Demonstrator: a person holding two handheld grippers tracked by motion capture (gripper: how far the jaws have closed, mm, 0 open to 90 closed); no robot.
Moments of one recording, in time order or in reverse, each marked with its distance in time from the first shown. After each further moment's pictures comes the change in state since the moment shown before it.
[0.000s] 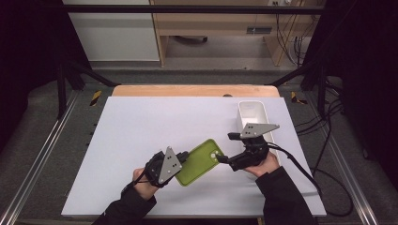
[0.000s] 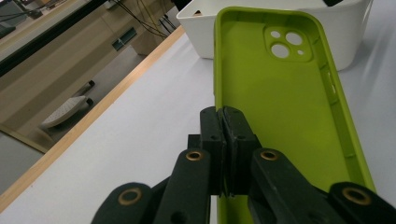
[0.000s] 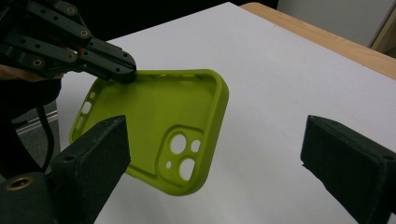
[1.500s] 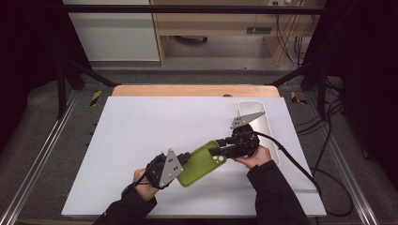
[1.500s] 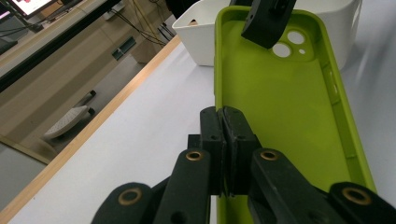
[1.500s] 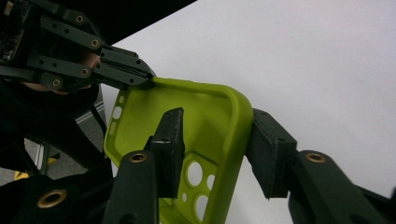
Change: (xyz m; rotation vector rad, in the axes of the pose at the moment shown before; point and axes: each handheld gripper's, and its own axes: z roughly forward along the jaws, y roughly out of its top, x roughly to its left) left arm -0.005 0.002 -0.002 -0.026 -0.004 0.039; right arm -0.014 0.017 0.023 0.126 0.194 0.129
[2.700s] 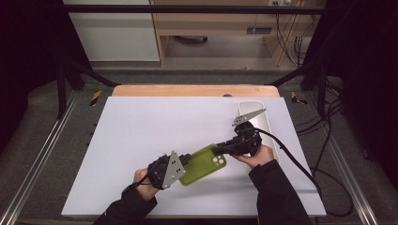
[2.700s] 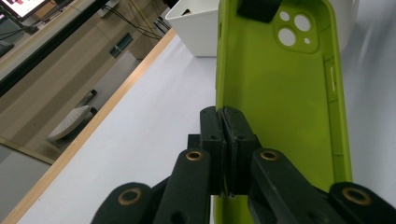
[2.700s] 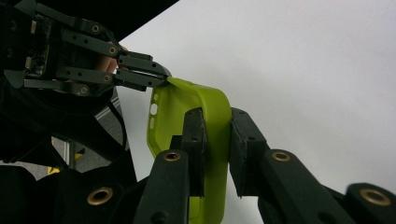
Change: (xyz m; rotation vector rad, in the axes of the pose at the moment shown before) left arm -0.003 -0.003 0.006 0.034 -0.006 0.058; right arm -0.002 0.003 -0.006 0.061 0.042 0.095
